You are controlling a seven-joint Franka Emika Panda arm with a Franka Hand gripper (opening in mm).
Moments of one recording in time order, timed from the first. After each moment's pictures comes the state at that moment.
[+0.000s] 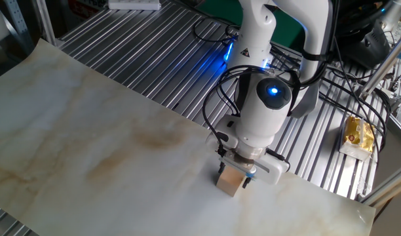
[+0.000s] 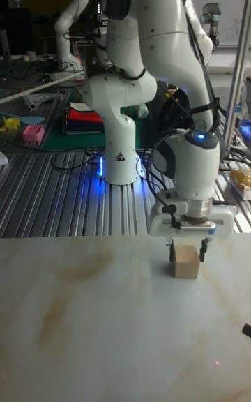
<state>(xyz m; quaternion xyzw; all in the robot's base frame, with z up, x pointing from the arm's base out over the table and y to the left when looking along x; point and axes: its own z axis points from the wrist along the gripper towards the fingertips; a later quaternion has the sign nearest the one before) 0.474 0.175 0.092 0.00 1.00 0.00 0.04</state>
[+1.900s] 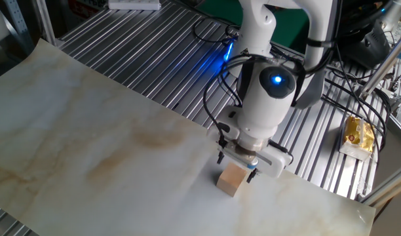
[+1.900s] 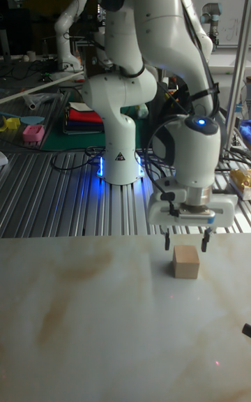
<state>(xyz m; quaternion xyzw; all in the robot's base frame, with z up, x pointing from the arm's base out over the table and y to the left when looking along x) 0.469 0.170 0.125 0.01 1.00 0.00 0.03</state>
